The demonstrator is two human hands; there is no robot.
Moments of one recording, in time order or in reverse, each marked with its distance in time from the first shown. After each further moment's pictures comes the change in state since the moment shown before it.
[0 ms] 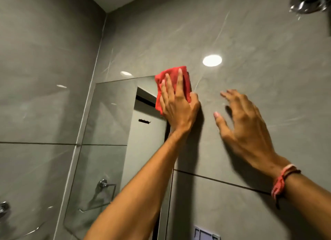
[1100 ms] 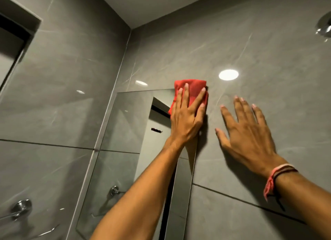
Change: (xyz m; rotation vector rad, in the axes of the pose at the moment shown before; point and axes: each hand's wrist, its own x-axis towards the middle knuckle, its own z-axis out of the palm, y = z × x) left_hand 0.032 -0.055 -0.019 0.139 -0.158 0.304; right_hand 0.032 -0.028 0.024 -0.549 -0.203 -0.071
